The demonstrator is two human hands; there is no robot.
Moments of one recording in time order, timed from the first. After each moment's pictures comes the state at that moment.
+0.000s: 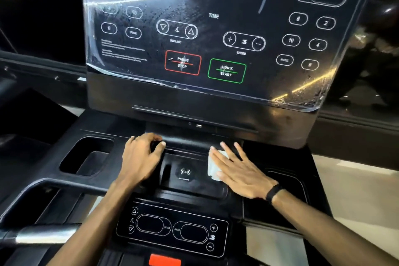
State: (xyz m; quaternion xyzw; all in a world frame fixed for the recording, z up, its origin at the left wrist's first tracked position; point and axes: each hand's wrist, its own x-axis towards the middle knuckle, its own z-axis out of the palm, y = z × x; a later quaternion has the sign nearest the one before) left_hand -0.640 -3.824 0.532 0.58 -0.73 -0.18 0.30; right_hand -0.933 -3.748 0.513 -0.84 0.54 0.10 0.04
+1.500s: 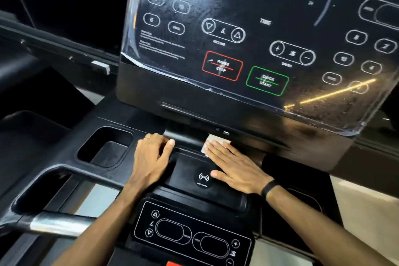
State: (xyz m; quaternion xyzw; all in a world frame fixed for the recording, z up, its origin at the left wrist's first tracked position) left_hand -0.611 -3.837 0.488 0.55 -0.71 -0.18 0.39; right_hand -0.890 -3.804 0.516 -0.88 0.46 0.08 0.04
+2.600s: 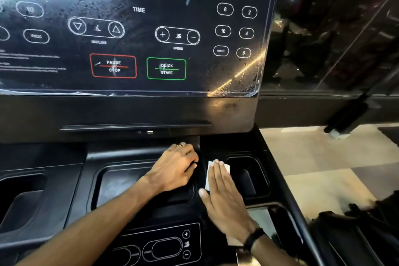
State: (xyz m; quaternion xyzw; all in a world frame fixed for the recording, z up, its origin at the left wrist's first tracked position) left_hand -0.784 -3.822 0.506 0.18 -0.96 -0.10 0.17; right_hand -0.904 -3.651 0.478 -0.62 0.77 -0.11 0.04
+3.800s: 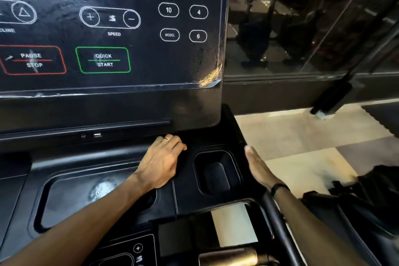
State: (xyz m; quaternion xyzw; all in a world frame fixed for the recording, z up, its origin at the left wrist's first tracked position) left_hand -0.852 -3.810 0.487 0.16 -0.96 -0.02 0.21; right_hand -1.111 -3.624 0.464 -0.30 0.85 -0.30 0.32
